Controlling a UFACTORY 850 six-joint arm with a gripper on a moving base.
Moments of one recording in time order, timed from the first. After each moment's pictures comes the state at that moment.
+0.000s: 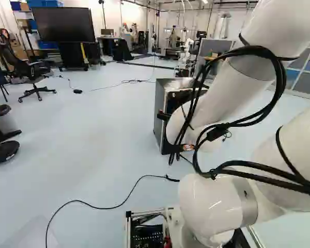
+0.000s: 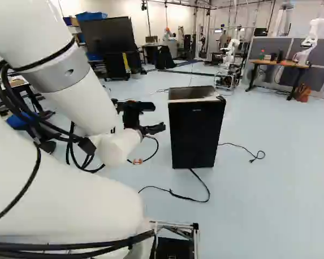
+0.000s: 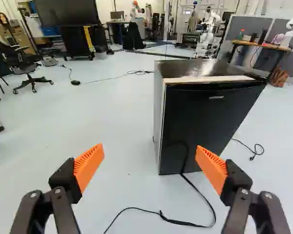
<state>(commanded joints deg) 0.0 16.0 -5.0 0.0 50.0 0.0</state>
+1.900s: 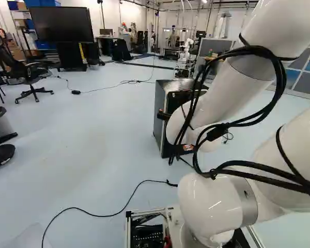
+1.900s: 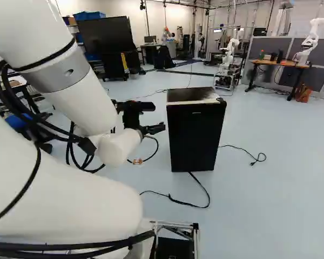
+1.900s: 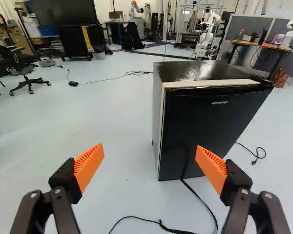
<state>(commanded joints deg) 0.0 16.0 -5.0 0.0 50.0 0.0</state>
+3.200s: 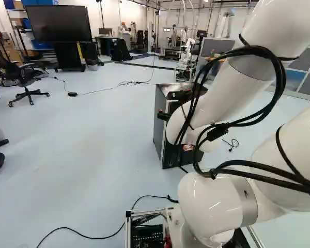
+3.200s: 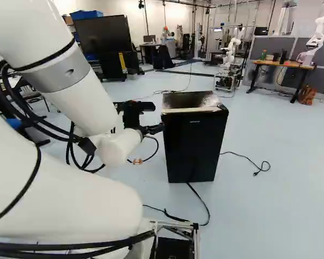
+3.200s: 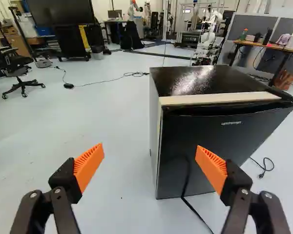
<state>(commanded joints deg) 0.0 16.0 -5.0 0.0 50.0 0.0</state>
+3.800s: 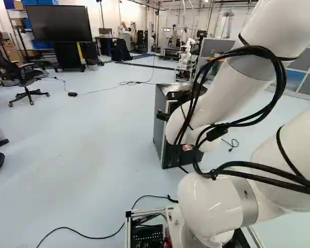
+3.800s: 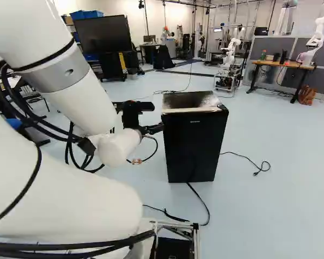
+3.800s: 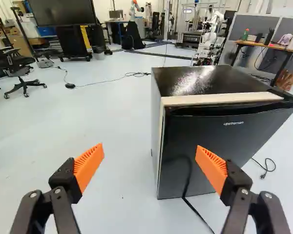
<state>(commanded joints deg) 1.5 16.0 -5.0 1.1 50.0 0.0</state>
